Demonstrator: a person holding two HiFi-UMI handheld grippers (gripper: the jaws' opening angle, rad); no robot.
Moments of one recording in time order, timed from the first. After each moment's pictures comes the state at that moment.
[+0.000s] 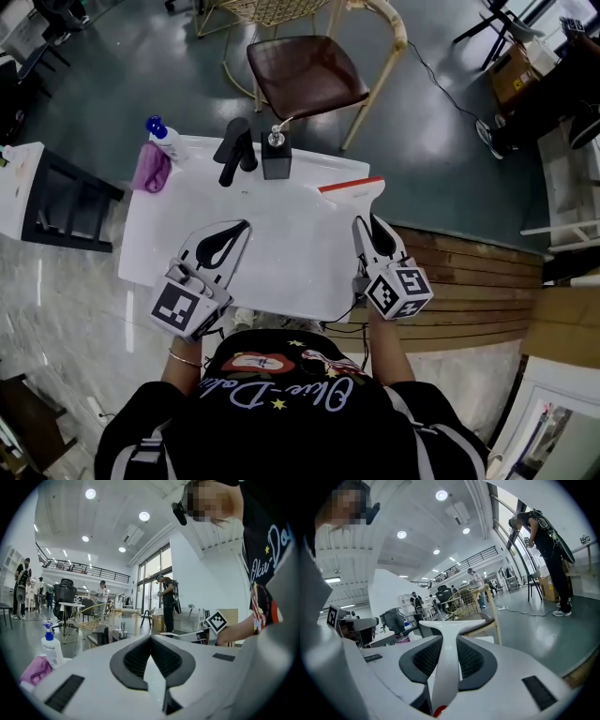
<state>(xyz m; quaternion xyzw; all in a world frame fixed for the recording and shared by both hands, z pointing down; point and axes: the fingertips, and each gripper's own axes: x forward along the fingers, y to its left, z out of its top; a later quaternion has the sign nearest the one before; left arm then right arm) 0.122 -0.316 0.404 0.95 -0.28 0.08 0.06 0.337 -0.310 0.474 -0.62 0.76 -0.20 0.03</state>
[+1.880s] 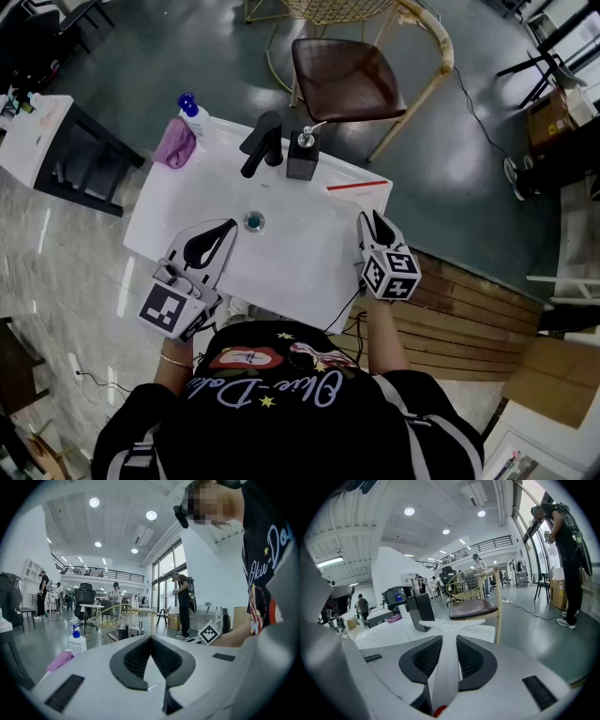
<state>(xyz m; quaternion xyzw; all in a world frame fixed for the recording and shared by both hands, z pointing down) 0.081 -0.313 0.398 0.92 -0.39 0.09 0.06 0.339 -0.366 0.548 -0.58 0.78 -0.21 -0.10</state>
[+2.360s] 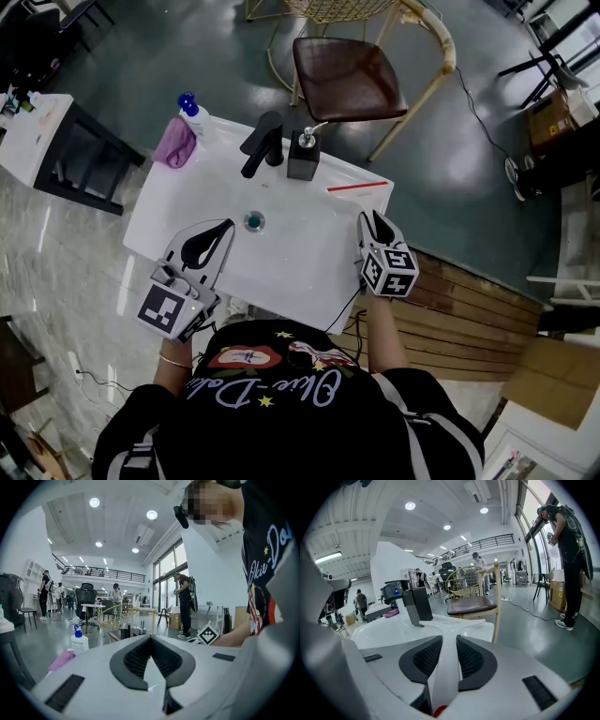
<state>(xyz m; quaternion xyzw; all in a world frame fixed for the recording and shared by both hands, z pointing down) 0.076 -0.315 0.399 0.91 -0.40 0.09 0.07 0.342 -0.370 0.562 -0.58 0.77 -0.21 -0.13</state>
